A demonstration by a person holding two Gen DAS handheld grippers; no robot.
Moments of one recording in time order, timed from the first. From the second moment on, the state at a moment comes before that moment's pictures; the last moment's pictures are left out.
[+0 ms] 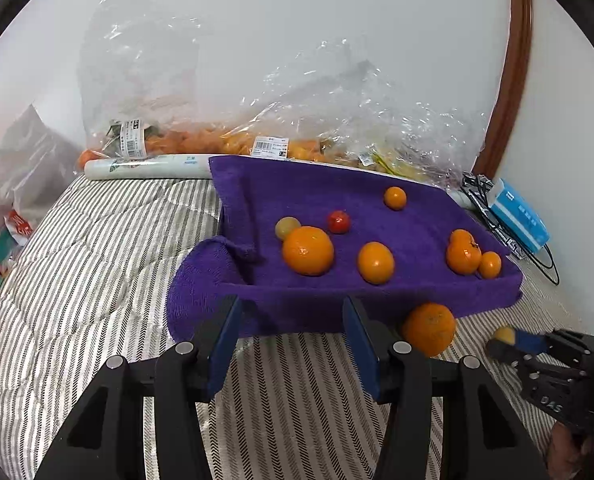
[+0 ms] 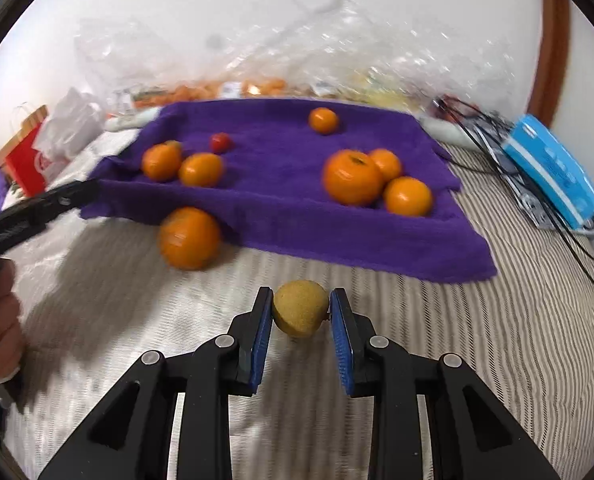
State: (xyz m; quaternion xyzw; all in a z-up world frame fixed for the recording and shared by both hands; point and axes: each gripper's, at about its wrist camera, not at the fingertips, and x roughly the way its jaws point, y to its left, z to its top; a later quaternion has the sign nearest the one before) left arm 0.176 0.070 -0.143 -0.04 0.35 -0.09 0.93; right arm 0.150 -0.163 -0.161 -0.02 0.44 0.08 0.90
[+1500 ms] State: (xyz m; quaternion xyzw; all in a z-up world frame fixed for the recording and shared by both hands) left arm 0.163 0.015 -0.154 -0.05 0.40 -0.15 0.90; right arm 0.151 -0.251 -0.164 0.05 0.44 0.03 0.90
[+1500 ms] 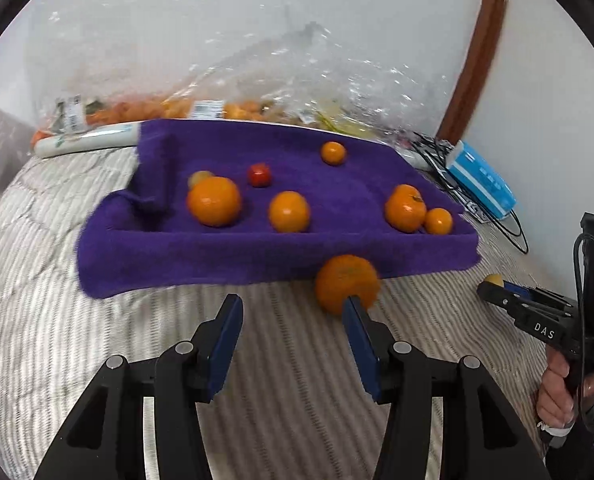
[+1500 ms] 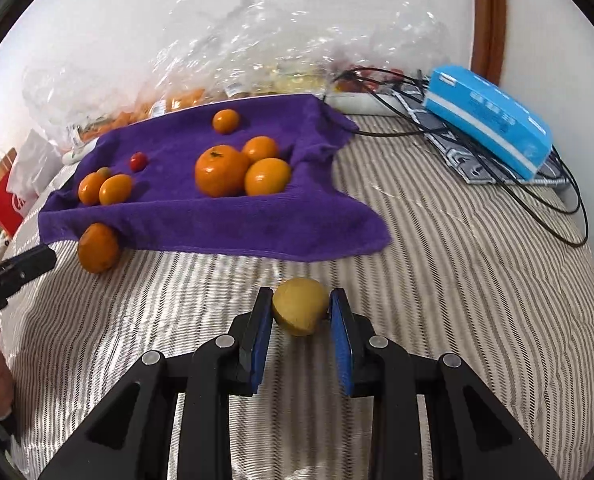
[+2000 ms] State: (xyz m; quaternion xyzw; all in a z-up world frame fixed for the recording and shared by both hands) left arm 0.196 -0.032 -0.169 -0.05 0.44 -0.16 0.88; right arm 0.150 -0.248 -0.163 0.04 0.43 0.05 0.90
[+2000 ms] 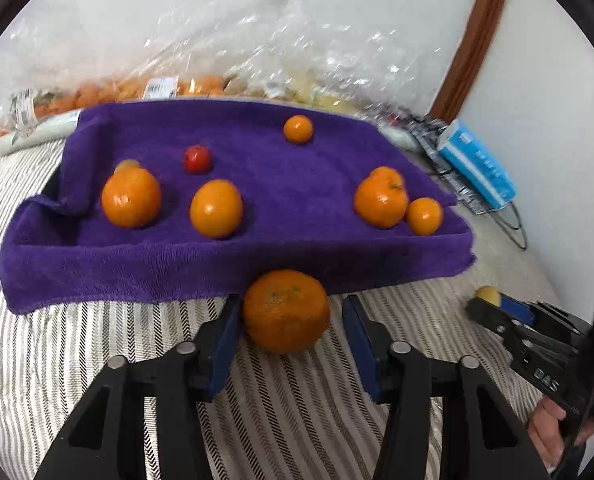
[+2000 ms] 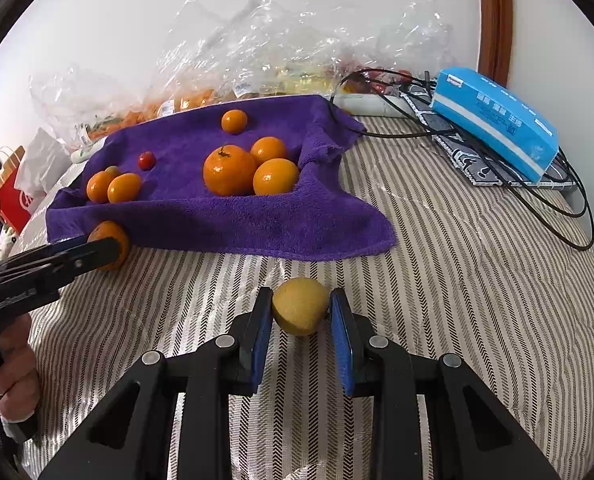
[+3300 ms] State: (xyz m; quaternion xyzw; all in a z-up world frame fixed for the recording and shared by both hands) left arm 0.168 0.012 -0.125 -0.07 0.35 -0.14 0.92; right arm 0.149 -0.214 -0.102 0.05 0.37 0.10 0.92
